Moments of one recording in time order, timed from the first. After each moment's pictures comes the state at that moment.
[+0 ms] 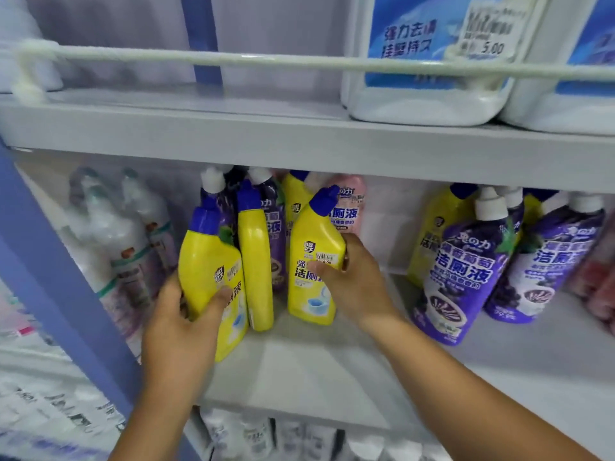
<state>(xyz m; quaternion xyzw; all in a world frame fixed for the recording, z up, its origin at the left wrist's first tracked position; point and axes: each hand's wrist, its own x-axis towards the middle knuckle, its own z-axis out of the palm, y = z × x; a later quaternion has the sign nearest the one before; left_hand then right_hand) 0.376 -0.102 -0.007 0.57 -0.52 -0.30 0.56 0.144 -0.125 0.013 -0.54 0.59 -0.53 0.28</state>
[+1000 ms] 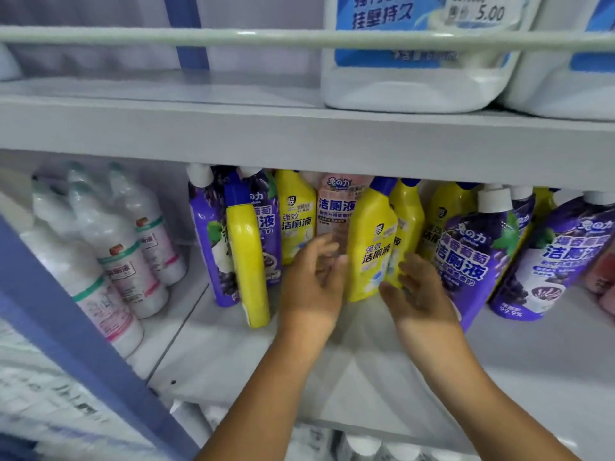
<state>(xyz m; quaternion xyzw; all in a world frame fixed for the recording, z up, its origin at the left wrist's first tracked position) 0.222 -0.120 0.000 0.43 -0.62 -0.38 0.53 0.095 -0.053 -0.003 -0.43 0.62 -0.61 0.24</state>
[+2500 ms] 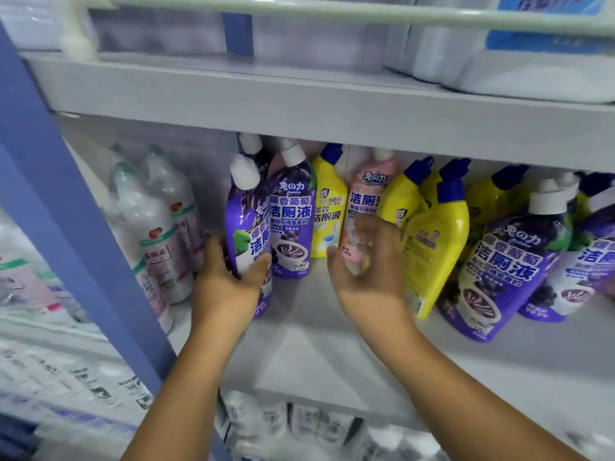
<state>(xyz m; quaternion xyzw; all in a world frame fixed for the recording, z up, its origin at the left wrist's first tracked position) 0.370 -0.151 -0.016 0.55 -0.55 -0.29 0.55 0.189 -0.107 0.014 -0.56 0.57 -0.60 0.04</state>
